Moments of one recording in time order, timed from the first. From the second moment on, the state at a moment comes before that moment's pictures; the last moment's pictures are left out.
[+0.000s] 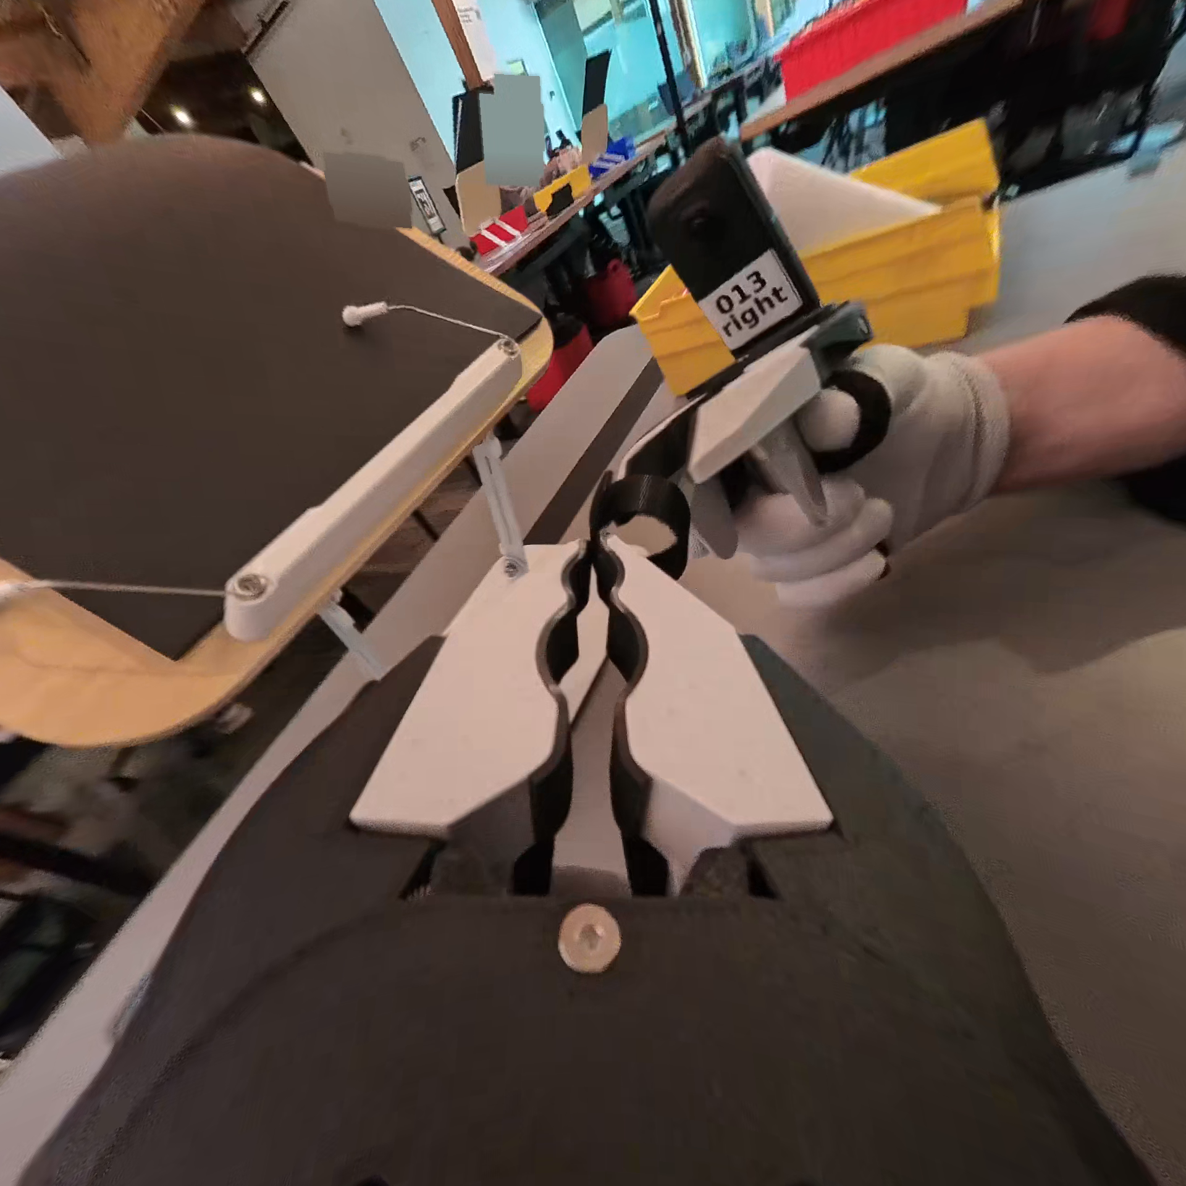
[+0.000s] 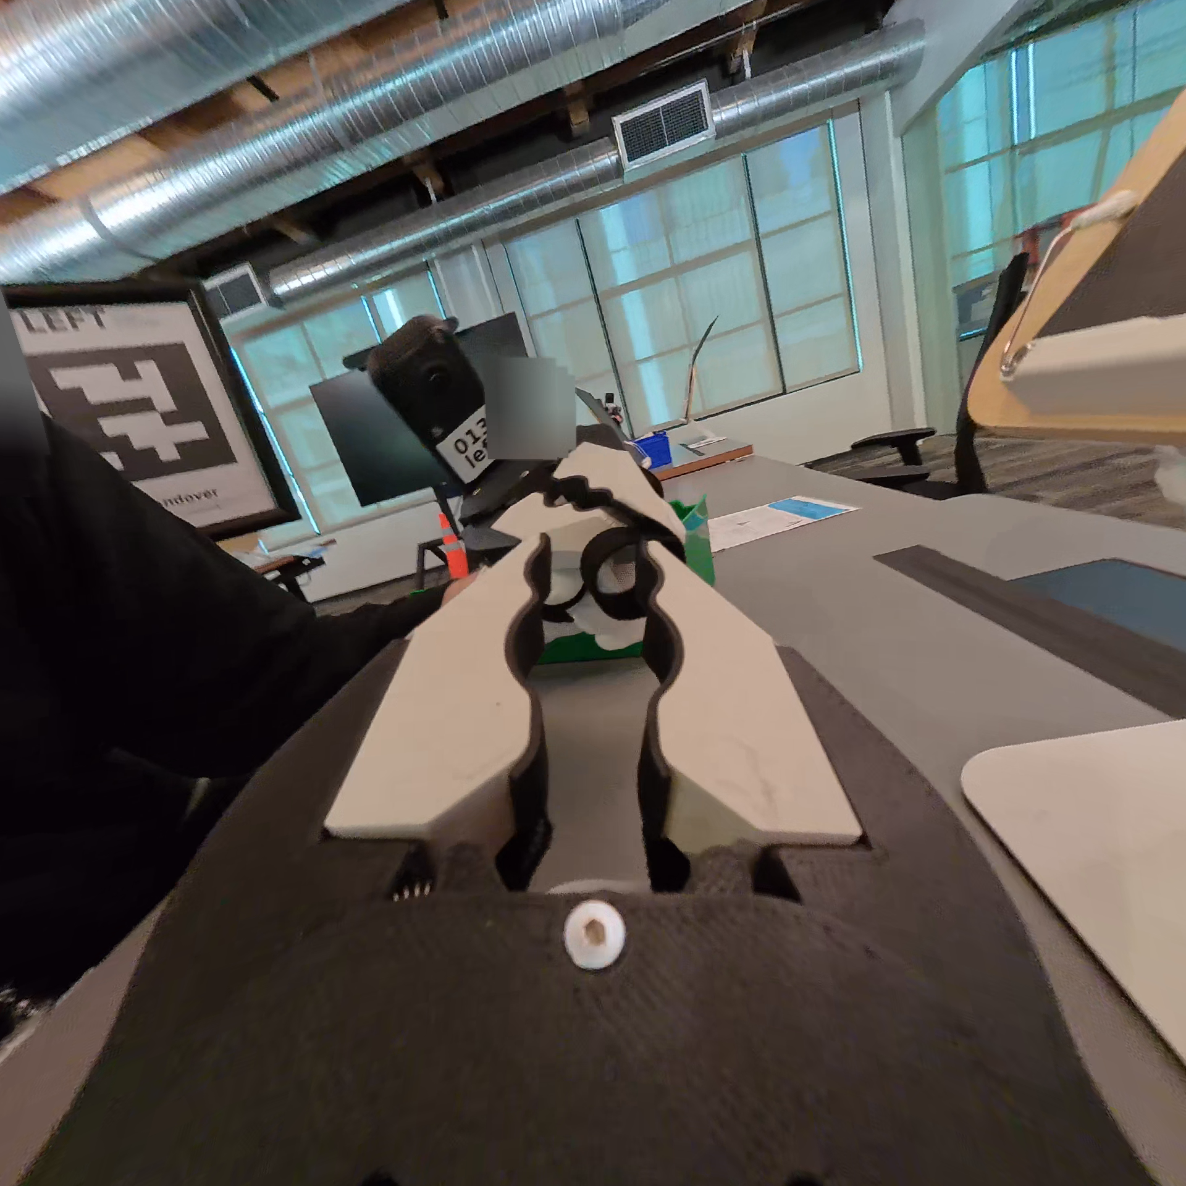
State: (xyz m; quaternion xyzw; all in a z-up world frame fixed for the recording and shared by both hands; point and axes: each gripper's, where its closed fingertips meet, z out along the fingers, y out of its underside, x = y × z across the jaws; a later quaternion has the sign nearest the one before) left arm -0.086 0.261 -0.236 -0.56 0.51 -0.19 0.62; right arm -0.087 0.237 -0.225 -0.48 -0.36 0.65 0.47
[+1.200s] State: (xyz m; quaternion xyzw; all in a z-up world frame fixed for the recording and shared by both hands) left arm -0.072 0.265 -0.222 -0.64 0.34 -0.45 0.52; right arm -0.082 0.248 -0.221 -0.49 -0.40 0.51 0.58
